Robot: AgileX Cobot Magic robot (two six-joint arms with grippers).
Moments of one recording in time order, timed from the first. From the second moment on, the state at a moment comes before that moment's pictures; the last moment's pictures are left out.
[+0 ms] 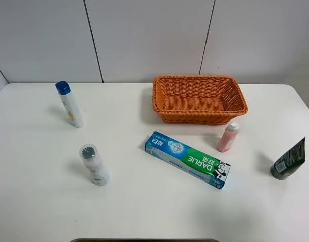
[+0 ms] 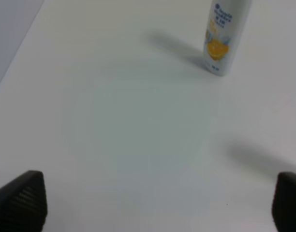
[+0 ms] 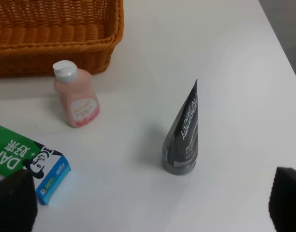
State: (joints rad) left arm 0.05 0.00 -0.51 0.02 1.05 0.01; right arm 0.03 0.00 -0.51 -0.08 1.07 0.07
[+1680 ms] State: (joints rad) left arm 0.05 0.00 -0.51 0.02 1.05 0.01; right arm 0.03 0.91 -0.89 0.04 0.97 0.43
